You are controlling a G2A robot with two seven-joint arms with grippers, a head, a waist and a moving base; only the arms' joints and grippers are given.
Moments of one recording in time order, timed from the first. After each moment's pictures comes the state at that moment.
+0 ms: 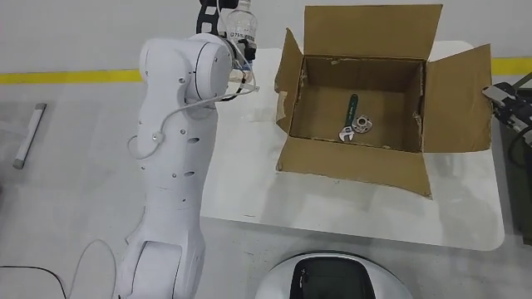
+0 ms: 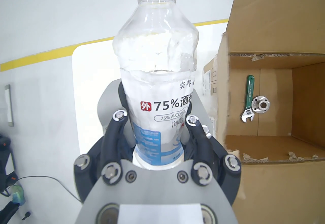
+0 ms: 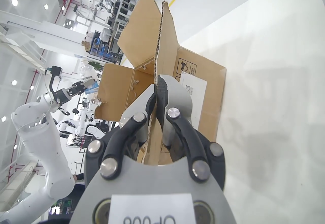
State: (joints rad) left arm 0.32 -1.56 -1.25 -1.46 1.40 0.02 -1.41; right arm -1.37 -1.12 2.05 -1.86 -0.01 -0.04 0.77
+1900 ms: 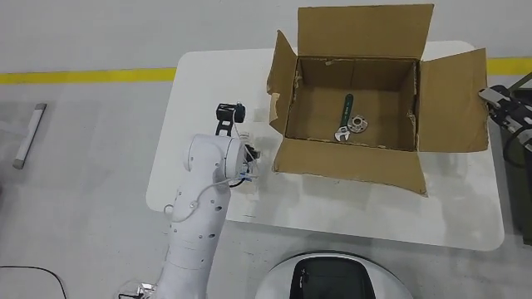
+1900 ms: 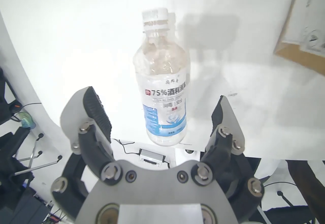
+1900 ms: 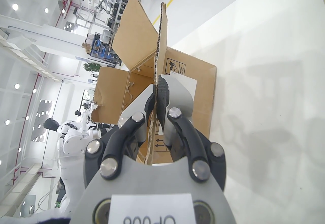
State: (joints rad) left arm 0.76 -1.48 -1.24 -1.59 1.50 0.09 -1.54; right arm -1.39 -1.07 2.01 -1.81 0.04 -0.06 0.71
